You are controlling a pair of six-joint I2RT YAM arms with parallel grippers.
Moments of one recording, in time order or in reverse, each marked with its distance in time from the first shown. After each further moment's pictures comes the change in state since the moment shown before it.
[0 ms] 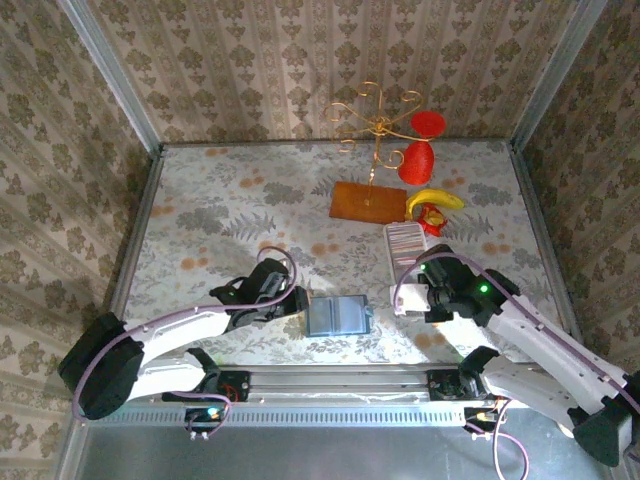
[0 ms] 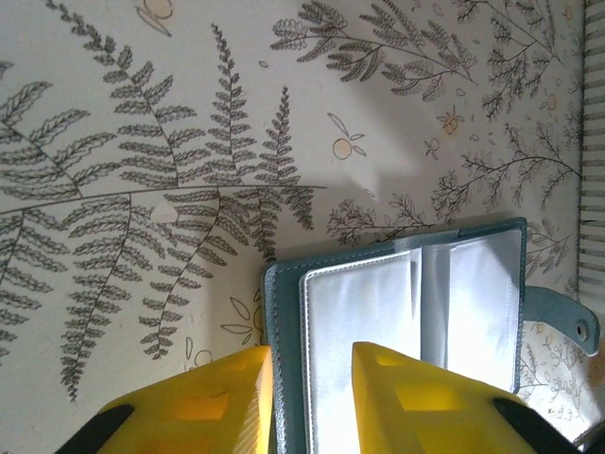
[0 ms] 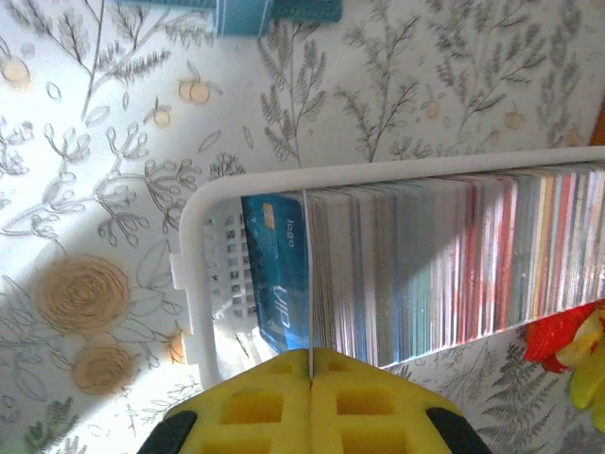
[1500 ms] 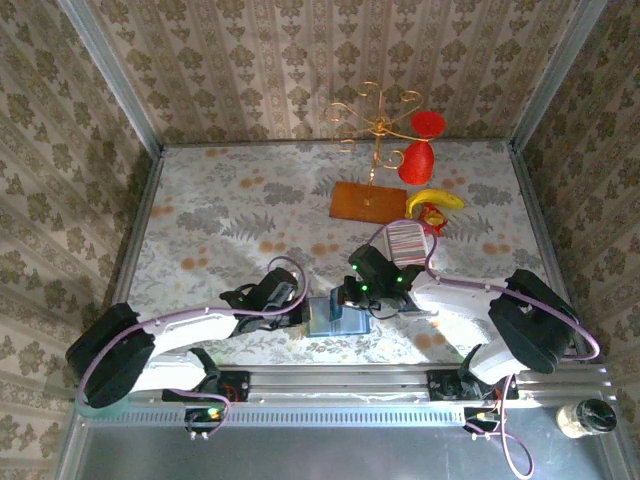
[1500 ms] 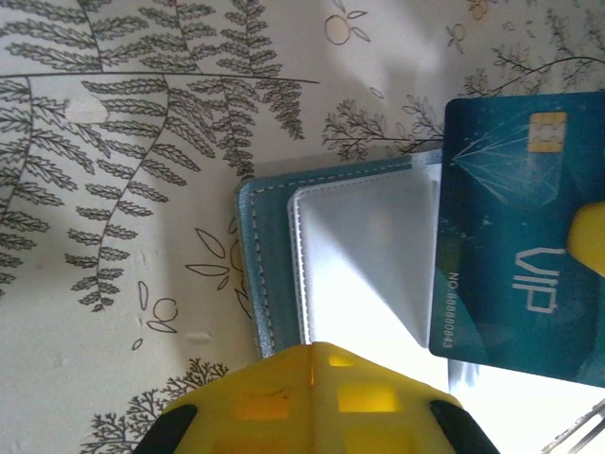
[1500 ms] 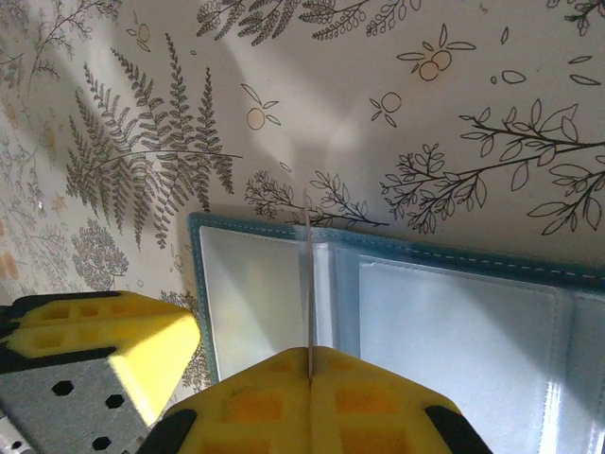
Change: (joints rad) left arm -0.083 0.075 -0.023 0.042 0.023 -0.008; right arm 0.211 0.613 -0.043 0.818 -0.290 1.948
